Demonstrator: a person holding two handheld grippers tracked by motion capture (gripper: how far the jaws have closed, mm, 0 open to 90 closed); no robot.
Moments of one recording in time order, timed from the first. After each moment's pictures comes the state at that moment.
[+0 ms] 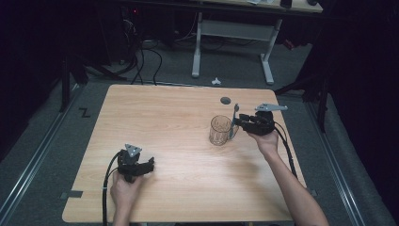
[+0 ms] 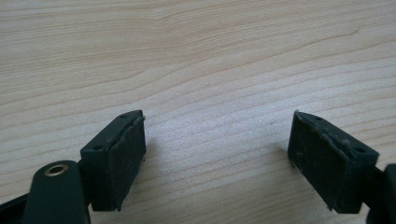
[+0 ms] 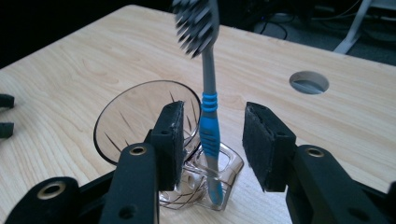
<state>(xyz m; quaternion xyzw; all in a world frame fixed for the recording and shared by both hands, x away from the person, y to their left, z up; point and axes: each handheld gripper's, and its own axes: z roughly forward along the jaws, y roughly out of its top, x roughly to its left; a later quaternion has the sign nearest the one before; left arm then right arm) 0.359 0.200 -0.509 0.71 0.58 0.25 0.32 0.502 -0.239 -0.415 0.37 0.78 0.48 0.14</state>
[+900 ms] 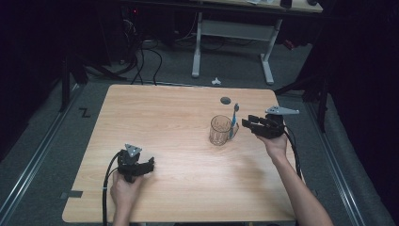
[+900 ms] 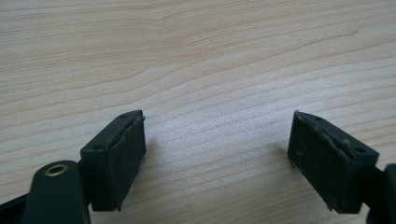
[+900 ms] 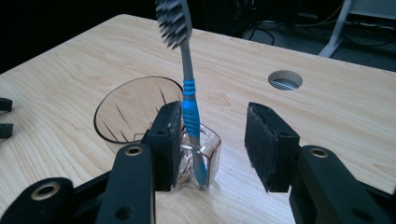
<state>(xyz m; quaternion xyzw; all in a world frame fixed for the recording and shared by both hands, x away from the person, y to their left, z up) 0.359 0.199 -0.509 0.71 0.58 0.25 0.32 0.486 -0.263 -0.408 0.38 0.77 0.48 0.15</state>
